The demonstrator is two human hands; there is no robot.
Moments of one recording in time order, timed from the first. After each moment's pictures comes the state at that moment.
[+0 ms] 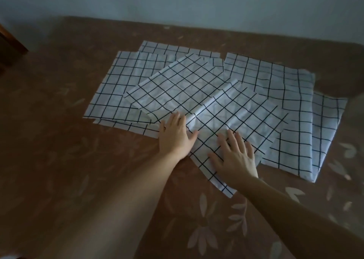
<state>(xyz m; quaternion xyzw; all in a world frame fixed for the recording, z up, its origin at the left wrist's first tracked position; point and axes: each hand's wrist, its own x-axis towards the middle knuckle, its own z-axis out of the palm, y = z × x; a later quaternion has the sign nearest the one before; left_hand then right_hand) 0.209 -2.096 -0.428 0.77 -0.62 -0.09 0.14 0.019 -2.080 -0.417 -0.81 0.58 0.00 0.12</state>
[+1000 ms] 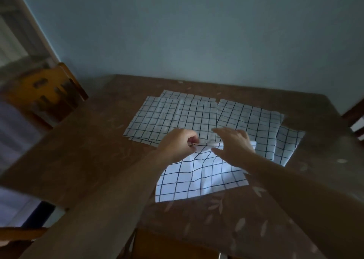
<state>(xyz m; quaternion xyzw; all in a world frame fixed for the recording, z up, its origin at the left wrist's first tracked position) 0.169 -1.973 -0.202 0.69 -0.66 -0.18 0.22 -0.014 -2.046 -0.218 -0.88 0.47 -0.07 0.07</state>
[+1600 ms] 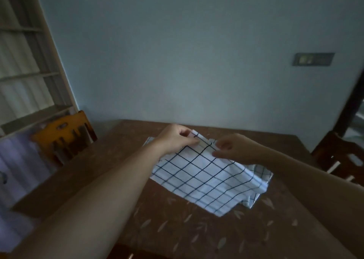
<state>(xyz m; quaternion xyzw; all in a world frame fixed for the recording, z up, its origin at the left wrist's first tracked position) 0.113 -1.912 -0.042 0.66 -0.61 -0.26 0.35 -0.105 -1.986 -0.055 -0.90 0.38 -0.13 0.19</state>
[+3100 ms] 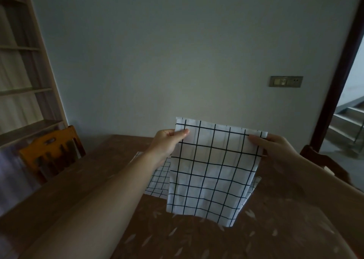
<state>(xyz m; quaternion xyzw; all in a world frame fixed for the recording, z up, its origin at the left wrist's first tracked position) 0.061 -1.900 -0.020 0.57 -0.49 -0.34 0.57 -0.221 -1.964 -0.015 -0.57 0.42 -0.47 0.52</state>
